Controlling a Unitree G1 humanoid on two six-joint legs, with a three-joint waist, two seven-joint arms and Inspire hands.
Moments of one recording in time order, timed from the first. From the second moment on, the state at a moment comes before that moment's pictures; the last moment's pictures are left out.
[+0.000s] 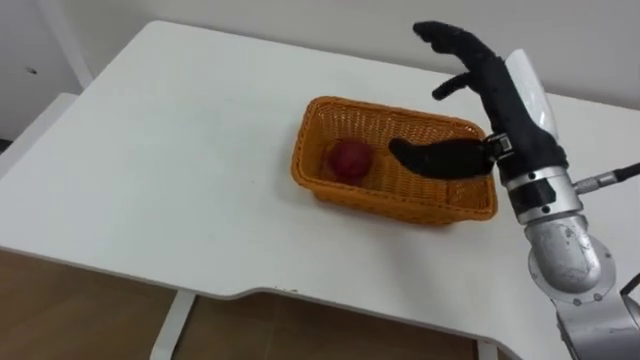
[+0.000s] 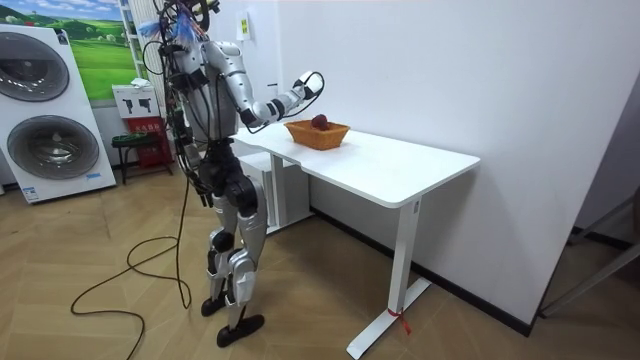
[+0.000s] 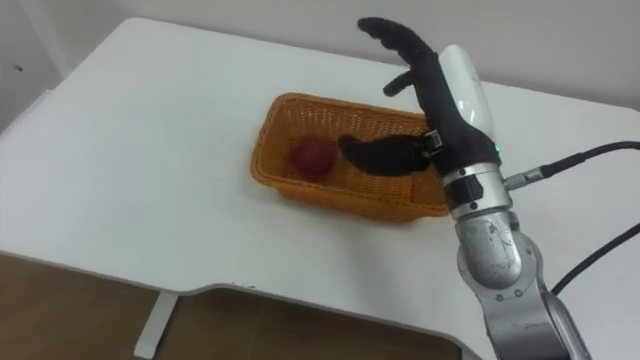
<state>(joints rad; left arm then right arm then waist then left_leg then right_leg) 0.19 0.25 0.05 1.08 0.43 0.03 -0.05 0.00 -0.41 0.11 -0.22 -0.30 -0.11 -0.11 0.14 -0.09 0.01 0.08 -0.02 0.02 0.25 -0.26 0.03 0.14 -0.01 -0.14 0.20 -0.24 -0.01</state>
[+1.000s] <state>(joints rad) 0.29 0.24 0.14 1.07 0.42 0.00 0.00 0.00 -0.41 -0.32 -0.22 -0.13 -0.22 -0.54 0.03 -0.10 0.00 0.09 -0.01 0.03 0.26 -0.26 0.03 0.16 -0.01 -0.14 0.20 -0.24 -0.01</state>
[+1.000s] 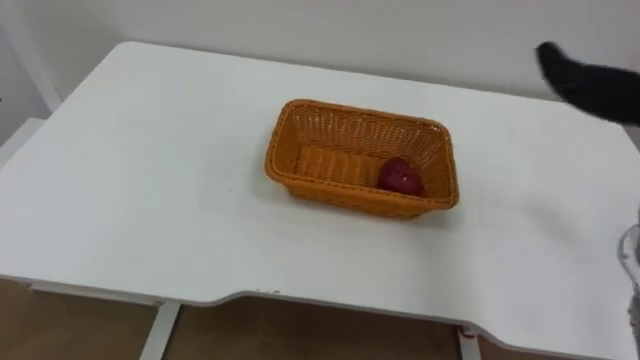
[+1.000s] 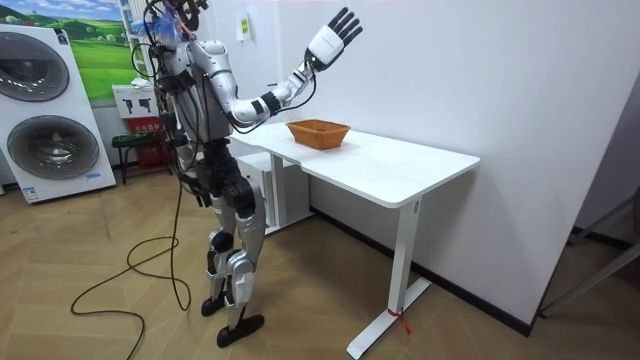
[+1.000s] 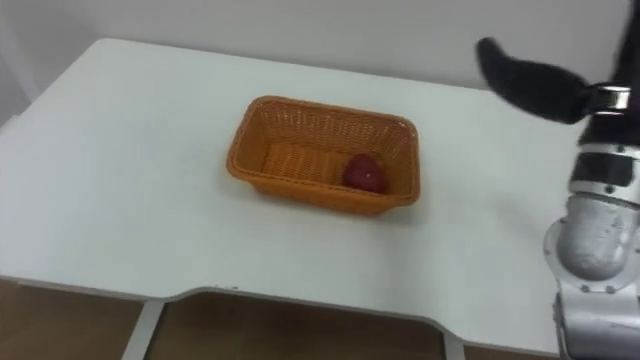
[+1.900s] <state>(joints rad) 0.33 0.24 0.23 1.00 0.43 0.07 0.06 0.15 -0.39 -0.62 0.87 0.61 -0.11 -0.90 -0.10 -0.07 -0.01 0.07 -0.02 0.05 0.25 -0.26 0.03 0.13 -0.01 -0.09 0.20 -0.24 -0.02</state>
